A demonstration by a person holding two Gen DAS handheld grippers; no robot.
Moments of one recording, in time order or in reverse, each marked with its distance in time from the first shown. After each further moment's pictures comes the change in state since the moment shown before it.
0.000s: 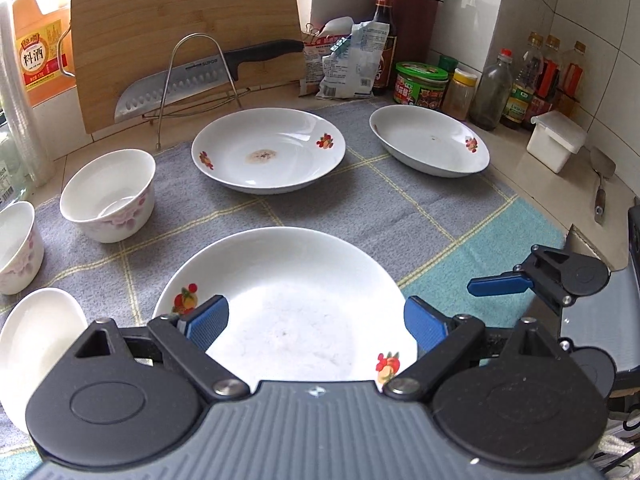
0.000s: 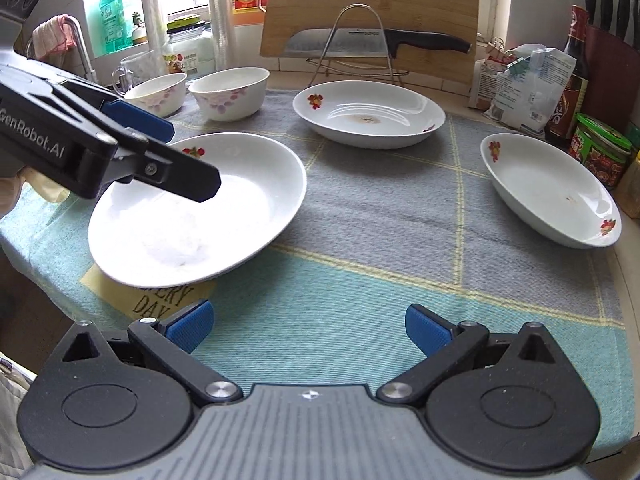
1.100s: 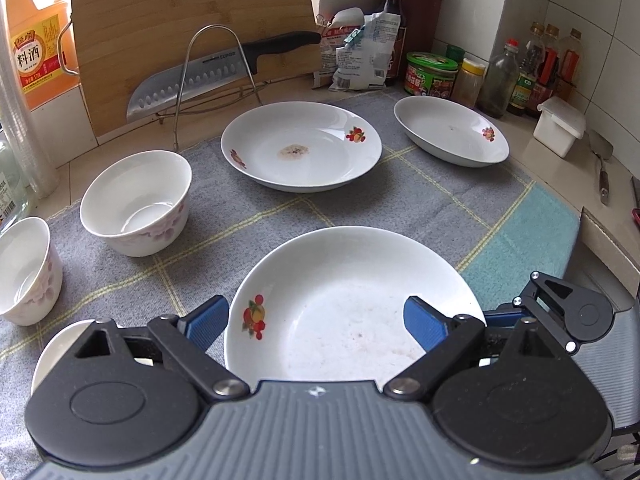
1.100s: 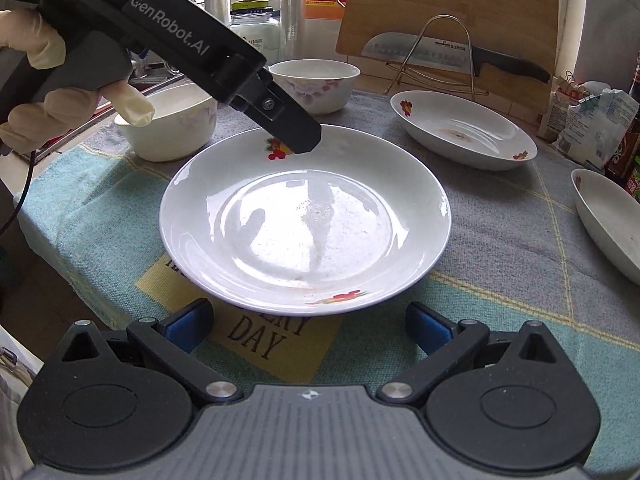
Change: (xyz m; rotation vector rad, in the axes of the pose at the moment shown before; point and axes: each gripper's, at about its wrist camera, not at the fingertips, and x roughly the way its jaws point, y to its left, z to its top) left arm 0.012 0.054 0.016 0.059 0.034 -0.036; right arm 0.028 0.062 0.001 -0.098 -0.038 0.040
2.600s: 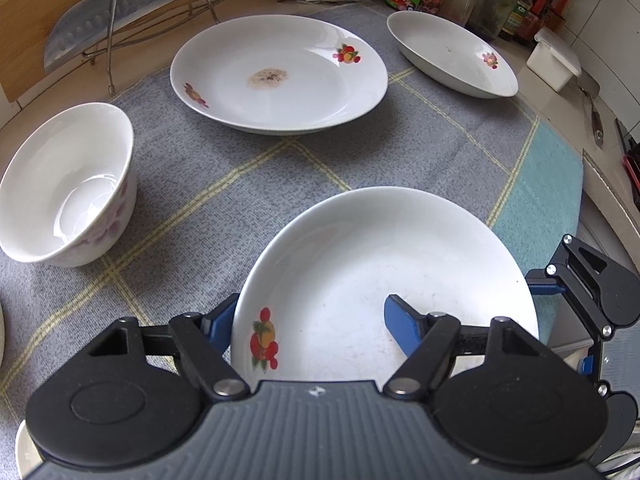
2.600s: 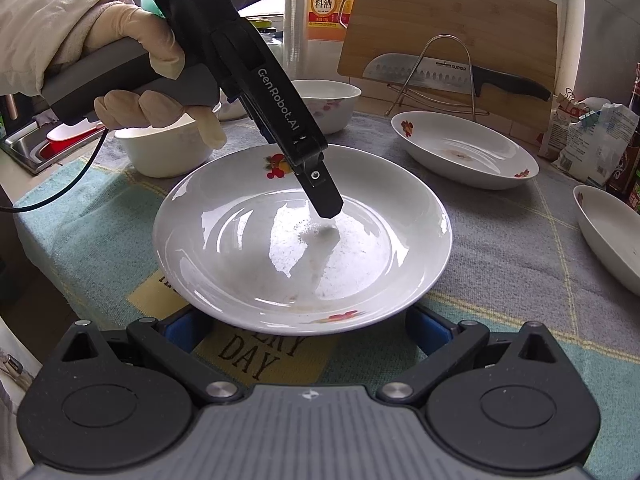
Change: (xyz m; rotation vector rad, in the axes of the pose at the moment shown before) left arm 0.073 0.028 0.030 0.090 0.283 -0.152; right arm 0.006 -0.004 -0.002 -0.016 -0.072 0.007
